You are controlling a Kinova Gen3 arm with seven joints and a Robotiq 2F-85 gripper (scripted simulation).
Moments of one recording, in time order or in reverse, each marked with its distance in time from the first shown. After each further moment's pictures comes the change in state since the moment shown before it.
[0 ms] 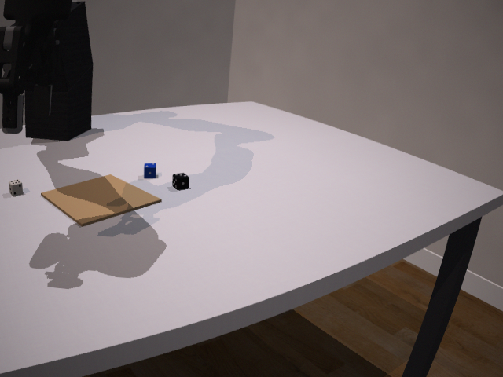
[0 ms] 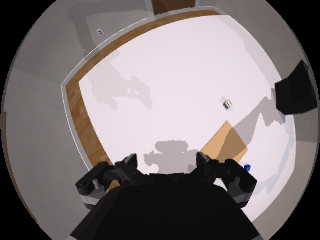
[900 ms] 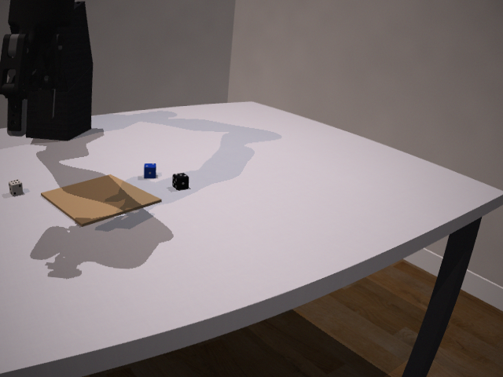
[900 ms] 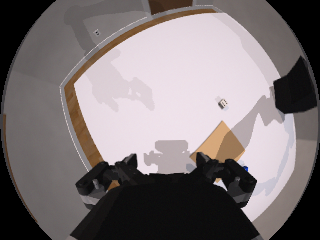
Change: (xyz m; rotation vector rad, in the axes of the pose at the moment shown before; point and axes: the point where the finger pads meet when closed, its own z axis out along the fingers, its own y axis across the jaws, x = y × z) arm 0.003 0.020 0.007 -0.001 -0.003 0.012
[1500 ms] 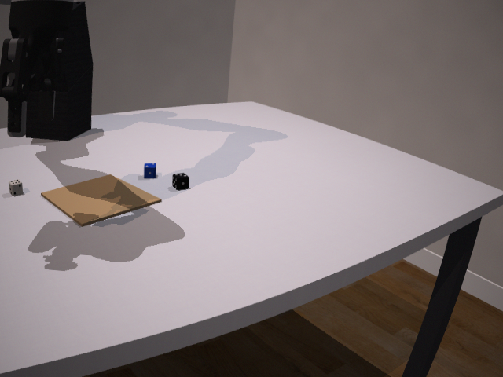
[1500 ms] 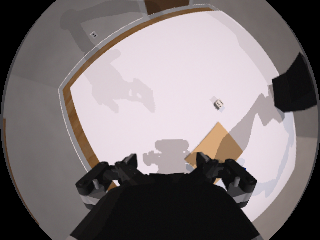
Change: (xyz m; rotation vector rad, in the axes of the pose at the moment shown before) arm 0.006 0.016 0.005 -0.002 -0.002 0.021
